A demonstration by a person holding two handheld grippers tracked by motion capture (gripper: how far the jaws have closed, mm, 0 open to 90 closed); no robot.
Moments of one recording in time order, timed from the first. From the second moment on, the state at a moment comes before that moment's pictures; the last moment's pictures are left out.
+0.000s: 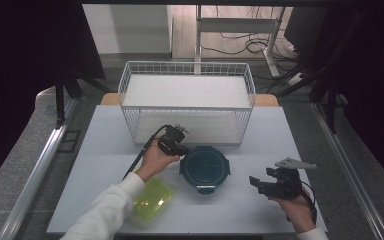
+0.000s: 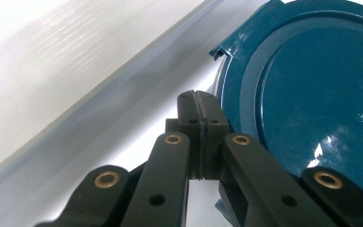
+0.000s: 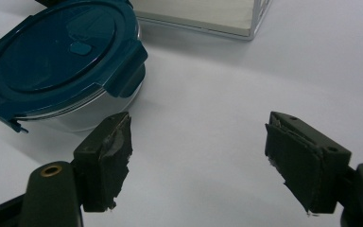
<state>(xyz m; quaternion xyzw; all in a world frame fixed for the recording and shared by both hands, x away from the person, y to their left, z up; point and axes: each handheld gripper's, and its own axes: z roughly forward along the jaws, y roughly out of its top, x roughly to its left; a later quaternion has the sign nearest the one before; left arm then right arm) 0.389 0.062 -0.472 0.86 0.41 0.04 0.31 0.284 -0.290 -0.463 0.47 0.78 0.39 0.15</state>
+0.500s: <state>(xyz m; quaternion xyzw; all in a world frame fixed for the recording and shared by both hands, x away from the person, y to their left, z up) 0.338 0.103 -0.427 0.82 0.40 0.08 0.40 0.281 -0.291 -0.460 0.47 0.78 0.40 0.15</state>
